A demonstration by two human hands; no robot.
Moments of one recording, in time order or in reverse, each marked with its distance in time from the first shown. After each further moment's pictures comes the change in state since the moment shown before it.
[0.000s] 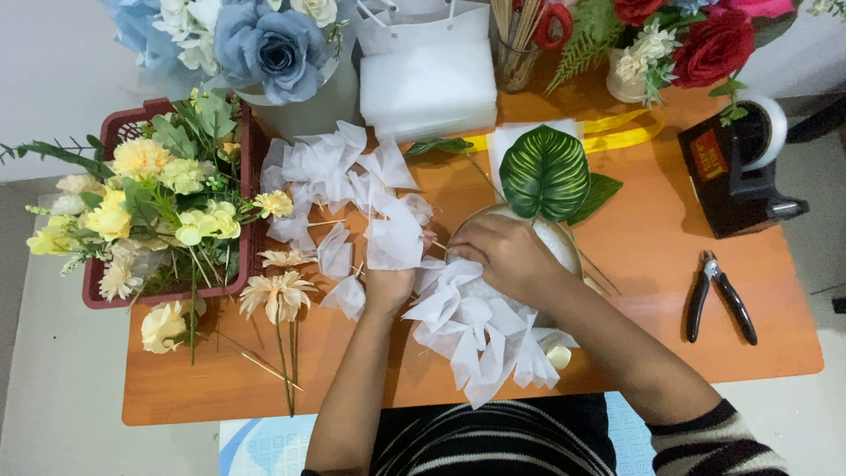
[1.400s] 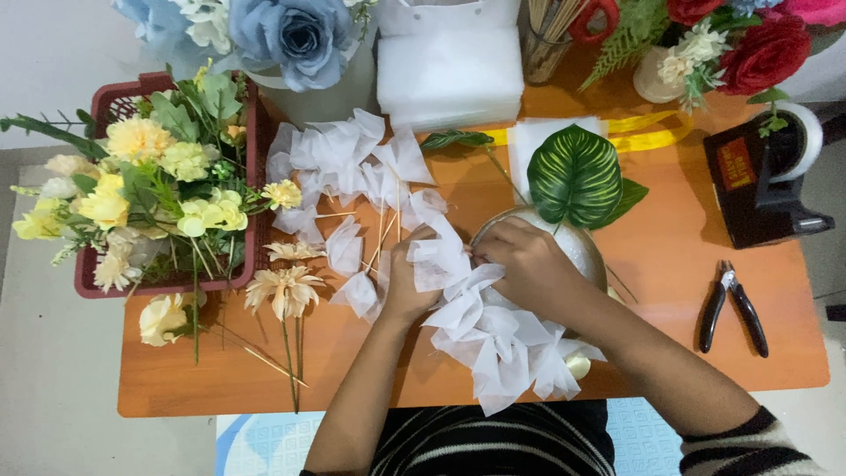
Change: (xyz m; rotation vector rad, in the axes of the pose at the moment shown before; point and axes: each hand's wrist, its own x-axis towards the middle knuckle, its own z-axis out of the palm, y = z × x) left_hand 0.002 0.020 0.006 0.086 -0.078 0.286; right_hand 0.002 0.003 0.006 -0.116 -0.062 -0.022
